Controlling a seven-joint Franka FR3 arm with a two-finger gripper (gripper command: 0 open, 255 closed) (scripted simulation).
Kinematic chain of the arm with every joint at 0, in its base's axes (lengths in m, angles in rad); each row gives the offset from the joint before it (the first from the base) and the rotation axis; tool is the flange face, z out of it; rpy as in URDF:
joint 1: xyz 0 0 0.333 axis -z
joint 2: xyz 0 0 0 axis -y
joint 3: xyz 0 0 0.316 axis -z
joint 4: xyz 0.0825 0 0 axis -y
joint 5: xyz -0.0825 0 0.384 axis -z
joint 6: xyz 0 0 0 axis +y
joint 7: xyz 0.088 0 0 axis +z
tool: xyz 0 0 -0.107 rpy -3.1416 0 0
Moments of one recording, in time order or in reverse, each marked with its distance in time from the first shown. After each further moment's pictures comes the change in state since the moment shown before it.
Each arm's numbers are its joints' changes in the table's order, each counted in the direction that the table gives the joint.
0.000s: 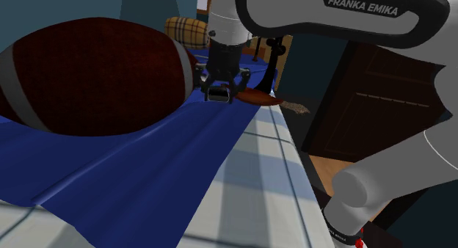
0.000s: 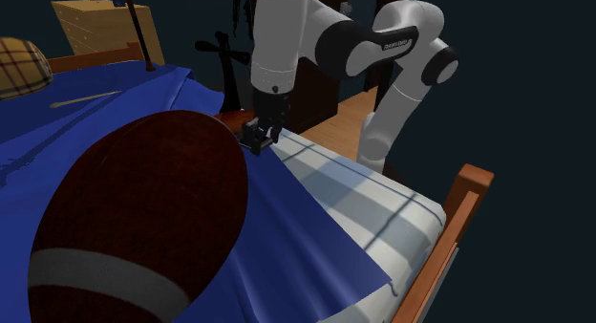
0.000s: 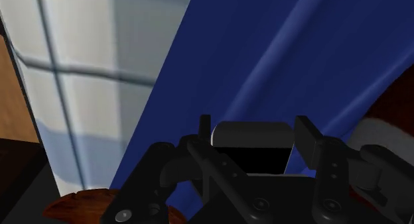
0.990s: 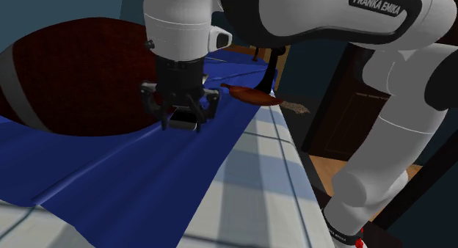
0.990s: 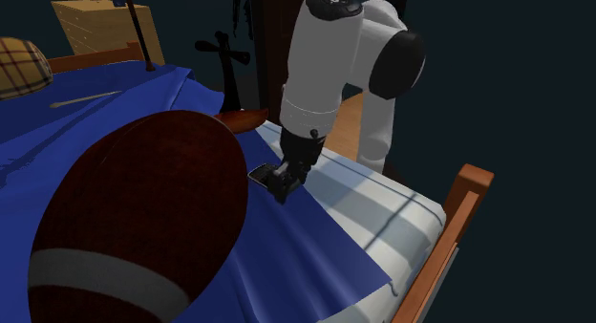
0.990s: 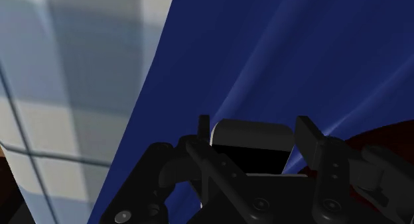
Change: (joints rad) arm 0.005 -0.482 -0.556 0.264 0.381 0.103 -0.566
